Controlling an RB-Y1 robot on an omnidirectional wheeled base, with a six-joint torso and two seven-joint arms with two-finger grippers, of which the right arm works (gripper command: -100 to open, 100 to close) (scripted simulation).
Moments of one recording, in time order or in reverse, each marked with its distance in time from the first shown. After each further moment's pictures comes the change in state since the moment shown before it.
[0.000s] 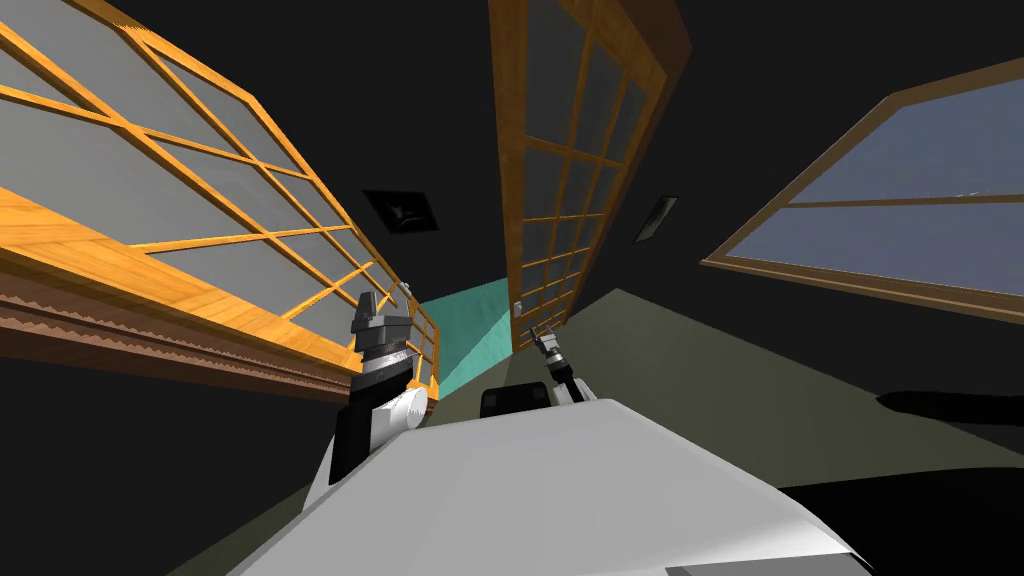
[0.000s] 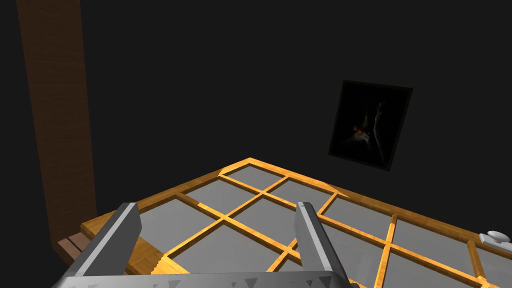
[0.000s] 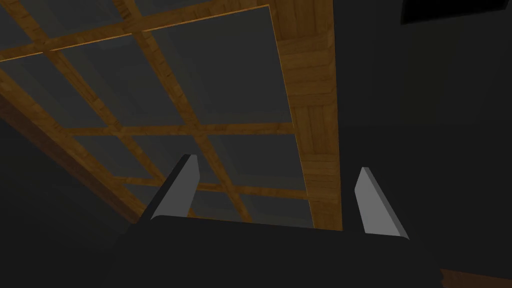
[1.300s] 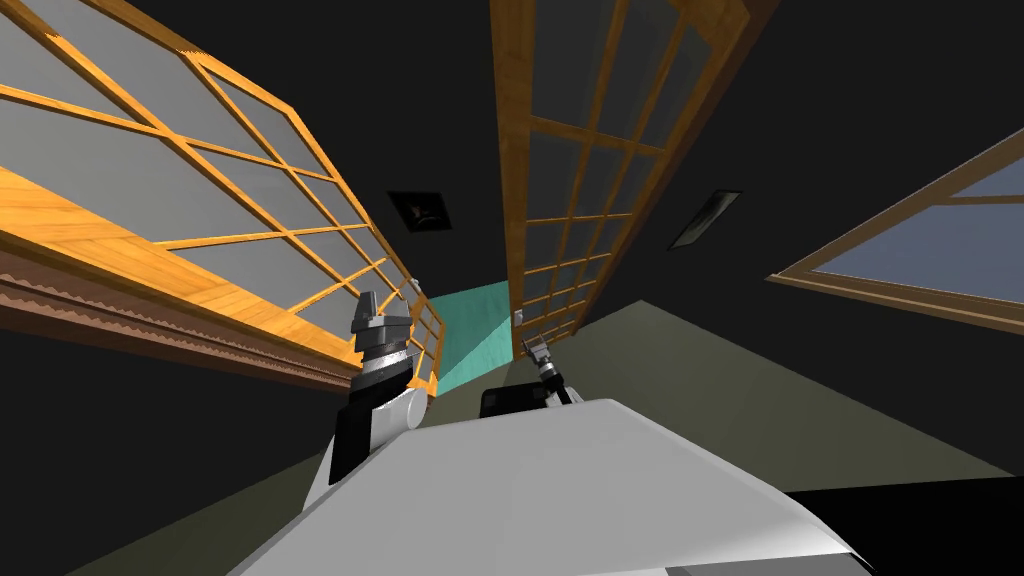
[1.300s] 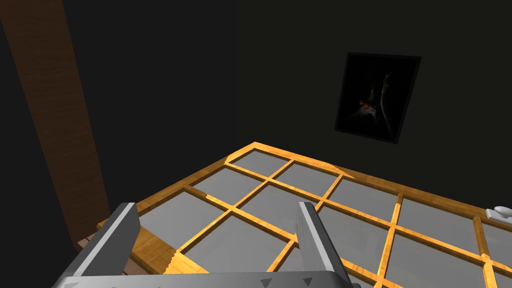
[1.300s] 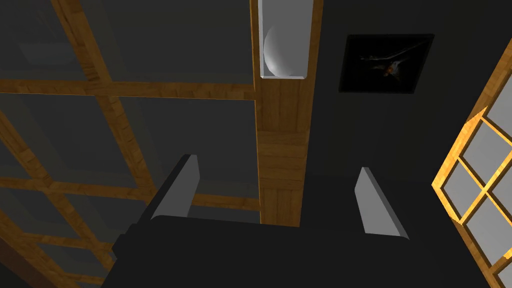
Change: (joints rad) arm -0.057 0.062 0.022 0.250 0.017 -0.042 0.280
